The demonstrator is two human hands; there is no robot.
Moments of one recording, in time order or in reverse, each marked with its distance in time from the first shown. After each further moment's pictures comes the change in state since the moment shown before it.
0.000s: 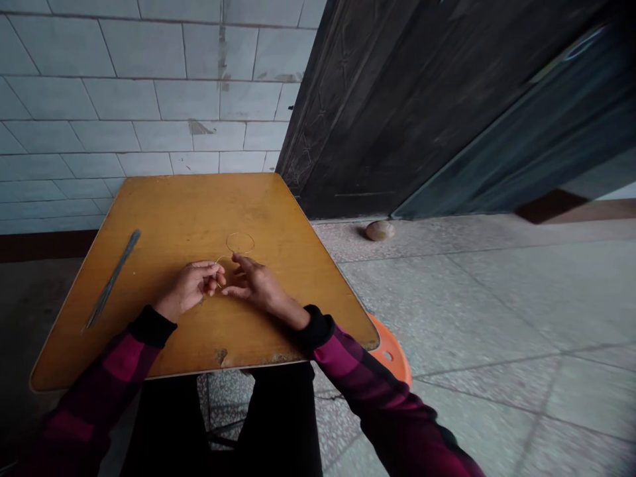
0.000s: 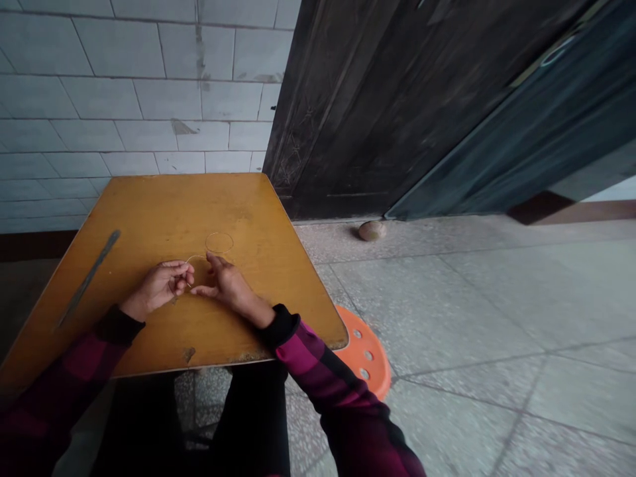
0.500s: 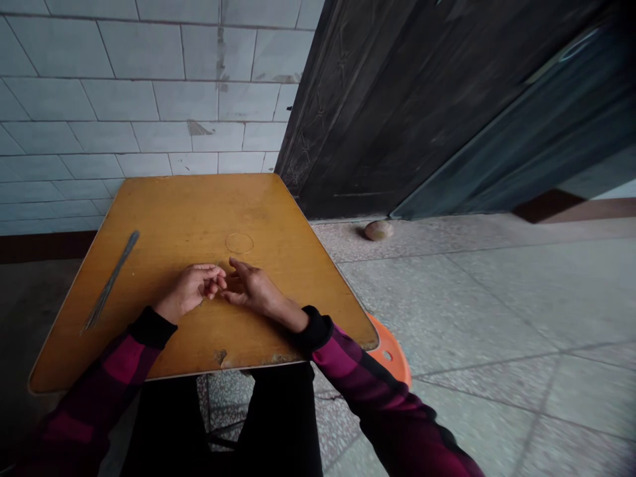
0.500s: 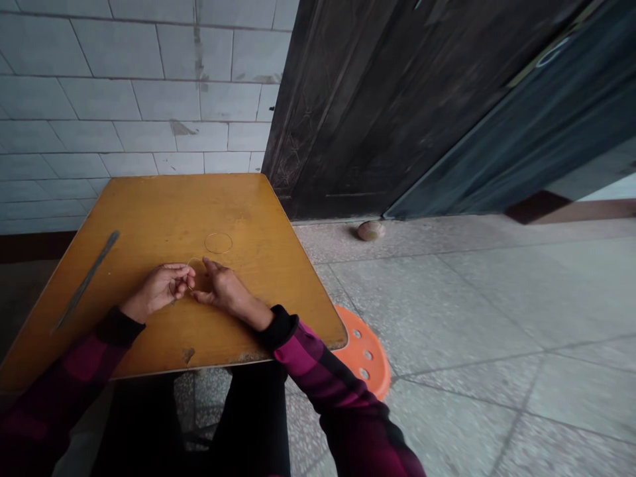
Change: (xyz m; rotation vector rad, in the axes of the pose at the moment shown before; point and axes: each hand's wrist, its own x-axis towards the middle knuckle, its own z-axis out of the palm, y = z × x) left_hand 0.001 -0.001 0.002 0.010 -0.008 -0.061; right_hand -0.001 -0.012 -0.001 -0.059 -0.092 0.010
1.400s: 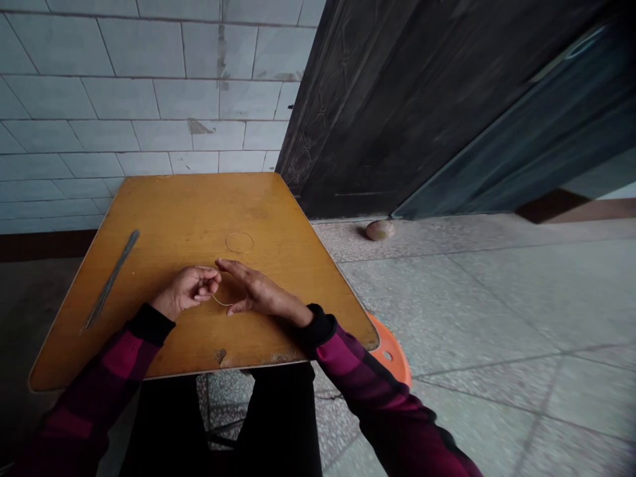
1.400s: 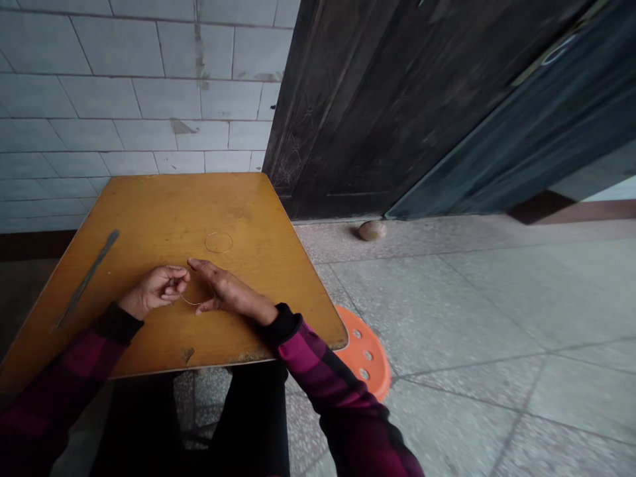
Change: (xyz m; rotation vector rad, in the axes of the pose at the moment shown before) left_hand 0.007 0.004 -0.015 -0.142 -0.143 -0.287; right_hand -0.003 0.007 -0.011 0.040 -0.127 -0.350
